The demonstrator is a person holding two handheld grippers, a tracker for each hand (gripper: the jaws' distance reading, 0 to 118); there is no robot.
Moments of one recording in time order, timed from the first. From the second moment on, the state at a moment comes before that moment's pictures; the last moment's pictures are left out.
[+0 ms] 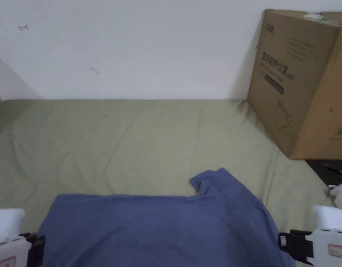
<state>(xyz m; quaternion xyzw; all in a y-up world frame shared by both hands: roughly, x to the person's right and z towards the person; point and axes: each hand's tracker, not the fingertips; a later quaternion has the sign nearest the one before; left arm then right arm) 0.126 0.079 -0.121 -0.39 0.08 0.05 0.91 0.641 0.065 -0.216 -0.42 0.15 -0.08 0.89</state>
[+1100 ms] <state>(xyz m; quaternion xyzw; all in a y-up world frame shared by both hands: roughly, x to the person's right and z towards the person) 0.053 0.010 -0.241 -0.47 0.12 0.08 0.87 0.594 -0.016 -0.458 -0.53 0.09 -0.02 0.84</state>
